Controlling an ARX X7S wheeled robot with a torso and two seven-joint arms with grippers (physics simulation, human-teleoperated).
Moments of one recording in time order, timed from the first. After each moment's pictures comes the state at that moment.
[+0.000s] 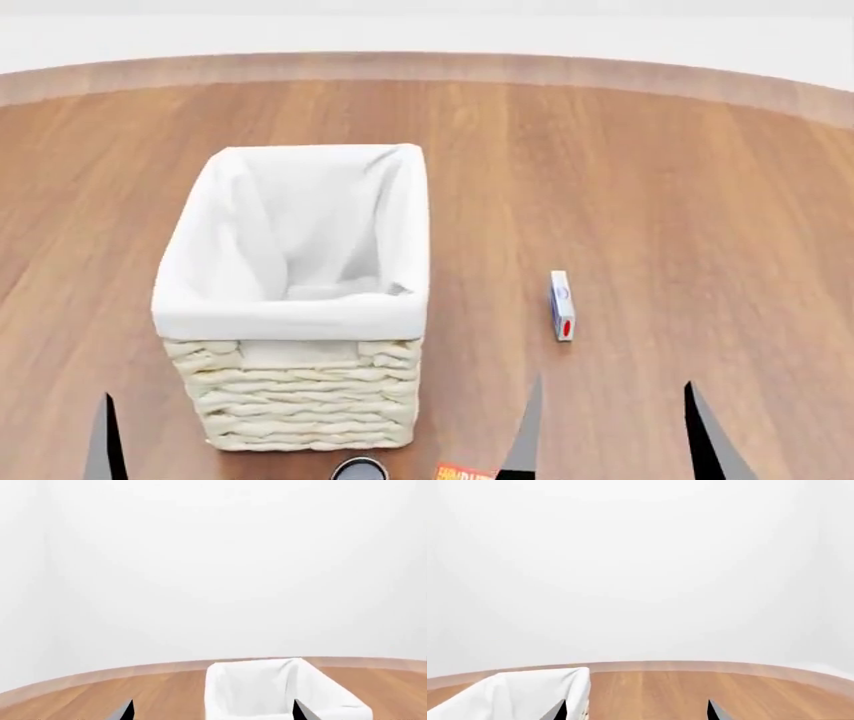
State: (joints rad) left arm 0.18 -0.16 0.09 0.69 -0.04 -0.21 -0.18; right arm -0.10 0.21 -0.10 -0.67 0.20 0.24 0.24
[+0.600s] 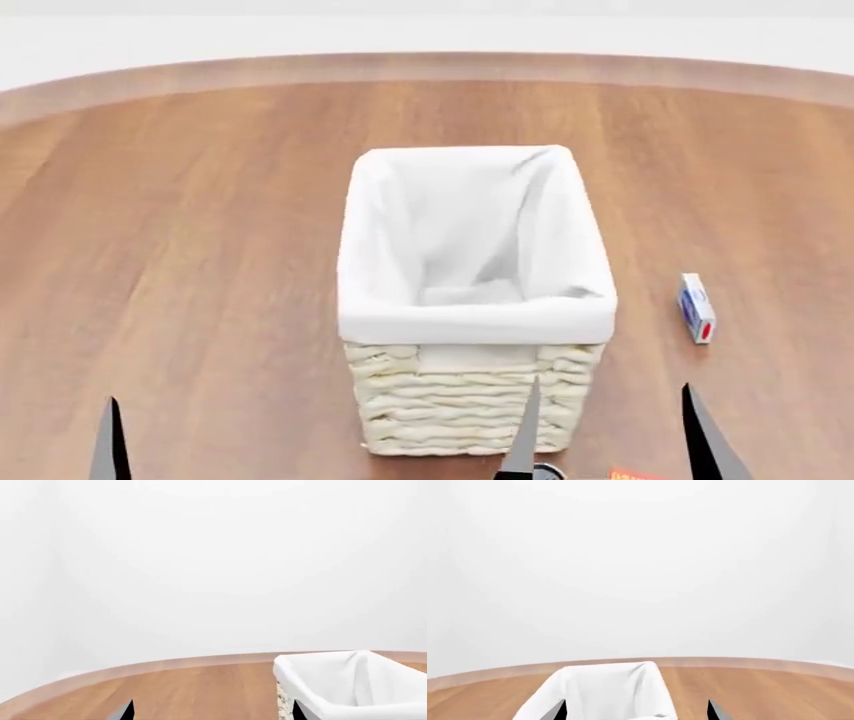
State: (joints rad) left arm 0.18 -0.18 0.10 0.68 -0.06 -0.21 -0.20; right arm -0.10 0.24 -0.12 -0.67 0.22 0.24 0.27
